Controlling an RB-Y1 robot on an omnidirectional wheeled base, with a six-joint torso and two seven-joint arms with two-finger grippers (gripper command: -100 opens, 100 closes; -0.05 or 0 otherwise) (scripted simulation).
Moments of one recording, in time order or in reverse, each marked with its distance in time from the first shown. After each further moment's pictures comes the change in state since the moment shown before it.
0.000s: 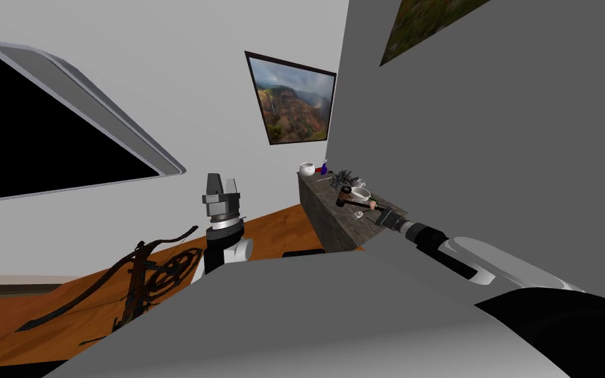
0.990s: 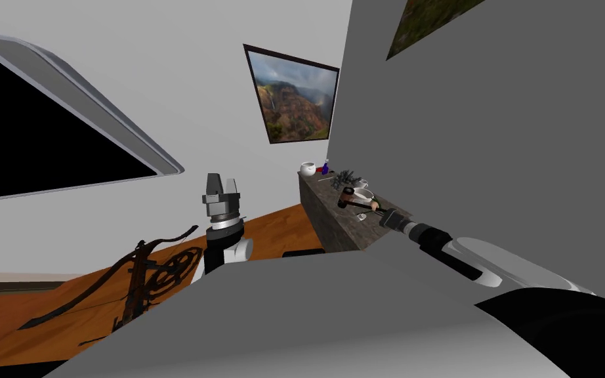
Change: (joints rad) left arm 0.000 0.000 0.000 0.000 0.000 0.000 0.000; right arm 0.008 -0.010 -0.015 0.025 0.031 0.010 0.033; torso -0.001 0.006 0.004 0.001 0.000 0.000
